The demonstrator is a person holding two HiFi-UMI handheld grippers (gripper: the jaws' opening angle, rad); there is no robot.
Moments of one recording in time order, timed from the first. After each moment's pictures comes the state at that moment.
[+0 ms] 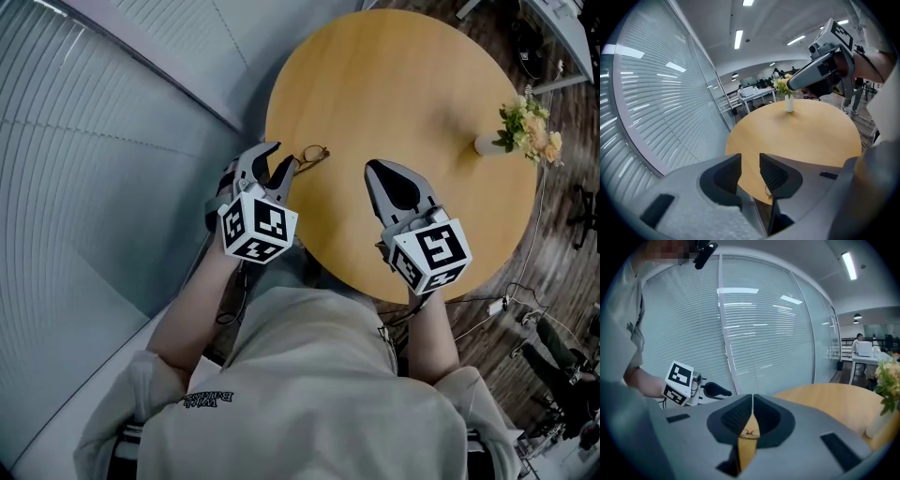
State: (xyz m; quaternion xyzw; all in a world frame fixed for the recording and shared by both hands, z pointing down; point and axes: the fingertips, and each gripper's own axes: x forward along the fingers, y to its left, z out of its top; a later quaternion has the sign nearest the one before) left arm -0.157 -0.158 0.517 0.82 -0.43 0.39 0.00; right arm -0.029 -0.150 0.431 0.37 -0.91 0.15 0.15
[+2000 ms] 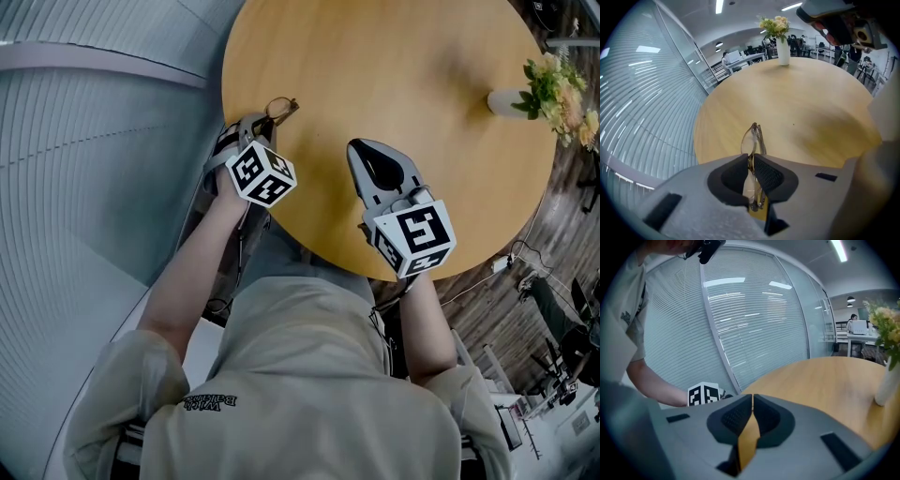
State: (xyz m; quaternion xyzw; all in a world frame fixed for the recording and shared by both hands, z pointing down) left arm -0.131 -0.184 0.724 0.75 -0.37 0.54 0.06; right arm 0.008 -0.158 0.552 0.37 -0.88 0.22 0.18
